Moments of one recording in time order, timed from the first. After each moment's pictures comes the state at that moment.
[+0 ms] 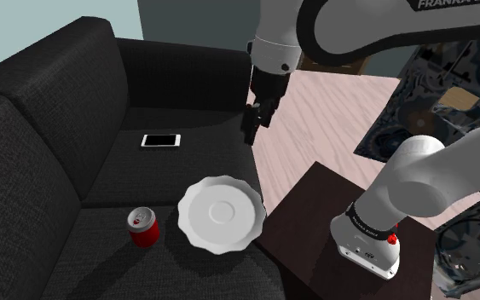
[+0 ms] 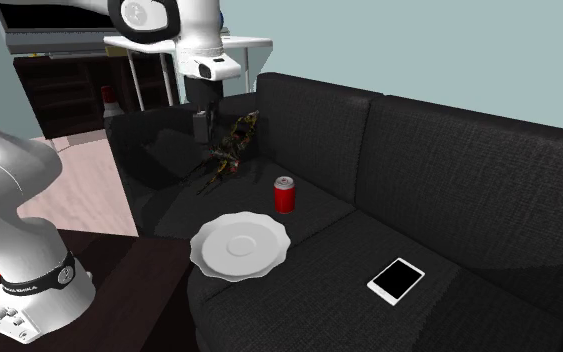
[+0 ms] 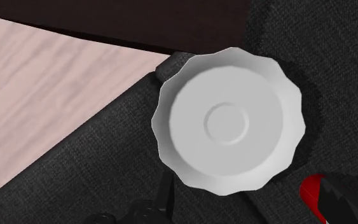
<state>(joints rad) 0.05 -0.54 0.38 -2.38 0.25 1.85 0.13</state>
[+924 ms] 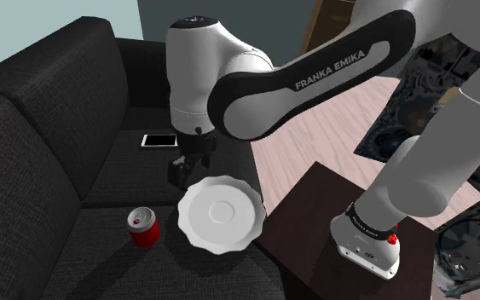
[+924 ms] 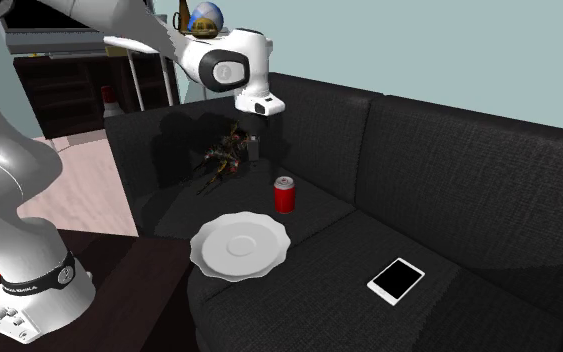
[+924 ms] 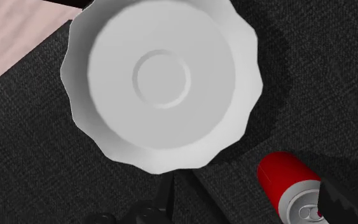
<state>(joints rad) 0.05 0.00 0.64 -2.17 0.03 2.17 0.46</state>
